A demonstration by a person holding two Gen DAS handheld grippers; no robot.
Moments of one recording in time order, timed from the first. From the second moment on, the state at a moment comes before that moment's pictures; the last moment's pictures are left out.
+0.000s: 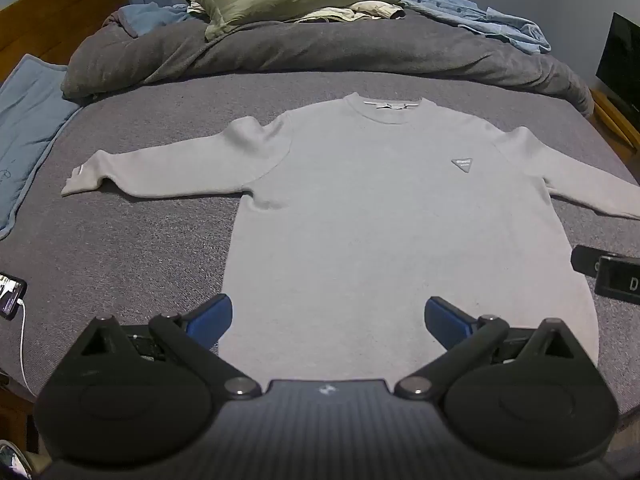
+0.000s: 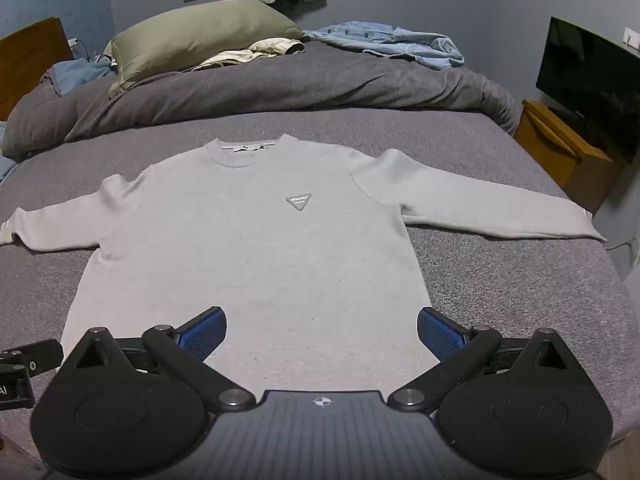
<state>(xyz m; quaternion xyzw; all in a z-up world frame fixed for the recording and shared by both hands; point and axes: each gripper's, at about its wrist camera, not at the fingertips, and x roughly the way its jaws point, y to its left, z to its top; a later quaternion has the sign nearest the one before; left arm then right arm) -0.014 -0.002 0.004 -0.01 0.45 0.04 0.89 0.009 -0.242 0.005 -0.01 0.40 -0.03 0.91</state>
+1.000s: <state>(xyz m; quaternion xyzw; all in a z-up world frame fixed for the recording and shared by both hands) -0.015 -0.001 0.001 -0.01 0.45 0.04 0.89 0.008 -0.239 0.004 -0.01 0.40 -0.03 0.92</state>
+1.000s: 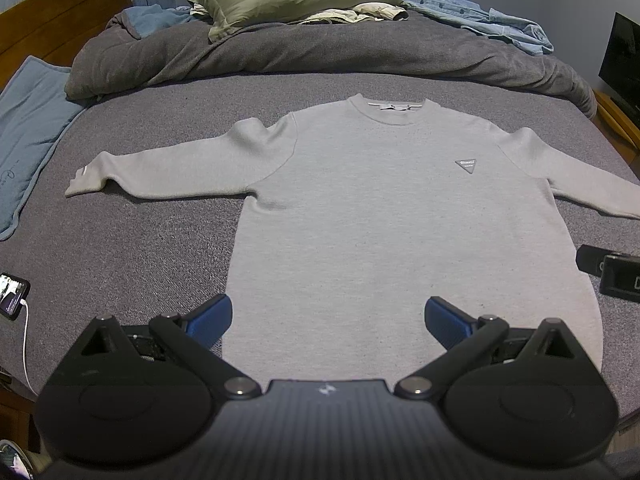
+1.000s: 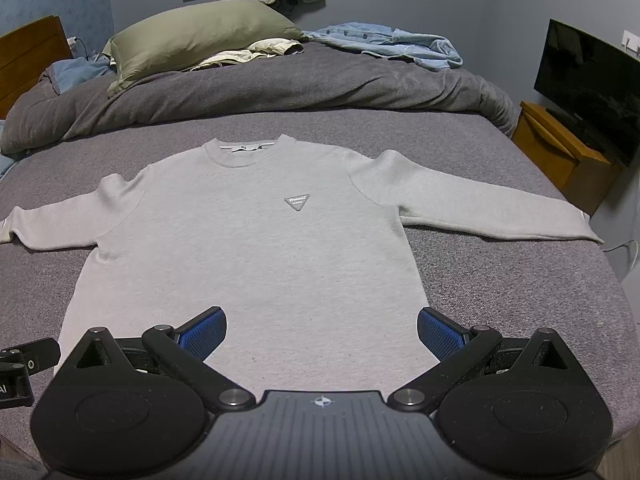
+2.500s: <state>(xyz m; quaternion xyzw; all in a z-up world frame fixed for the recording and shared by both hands) -0.017 0.002 0.001 -0.01 0.45 0.04 0.89 0.010 -0.239 0.002 -0.01 0.40 -0.04 0.91</state>
